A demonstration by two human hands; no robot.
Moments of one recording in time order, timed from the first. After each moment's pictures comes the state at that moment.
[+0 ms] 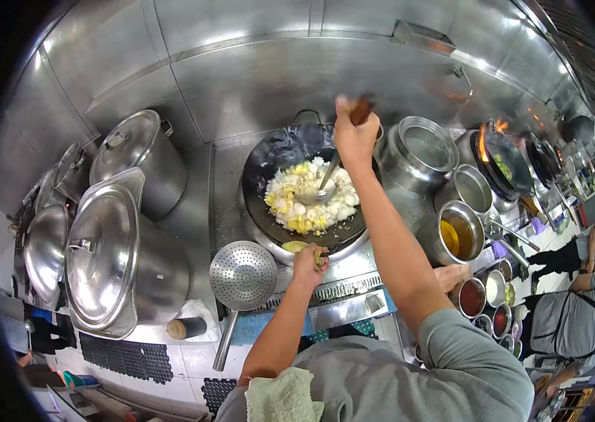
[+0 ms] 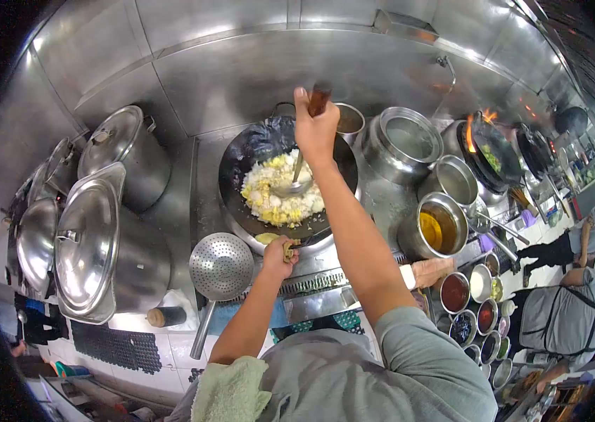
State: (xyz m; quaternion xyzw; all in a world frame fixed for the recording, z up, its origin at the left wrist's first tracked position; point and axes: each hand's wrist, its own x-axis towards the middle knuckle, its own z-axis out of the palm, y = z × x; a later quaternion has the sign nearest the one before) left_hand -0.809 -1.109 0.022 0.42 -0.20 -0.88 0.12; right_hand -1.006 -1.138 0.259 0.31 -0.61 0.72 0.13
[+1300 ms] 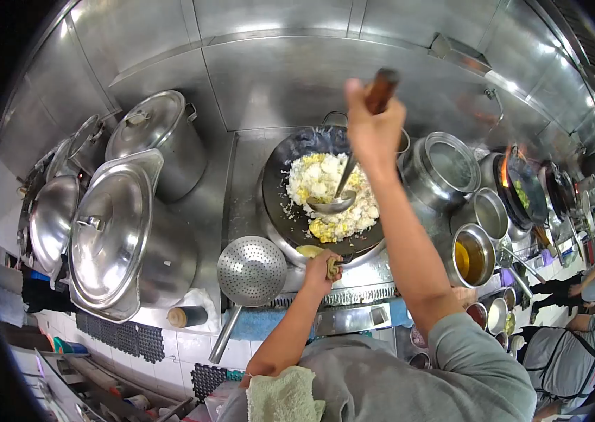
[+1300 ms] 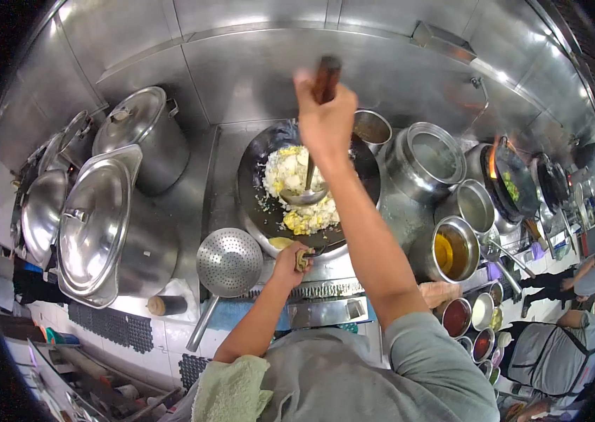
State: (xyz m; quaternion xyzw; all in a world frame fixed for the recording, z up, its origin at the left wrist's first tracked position) left_hand -0.806 -1.107 0.006 0.39 -0.20 -0.89 0.11; right_hand -0.967 -1.156 0.316 0.36 -0.59 0.71 0.06
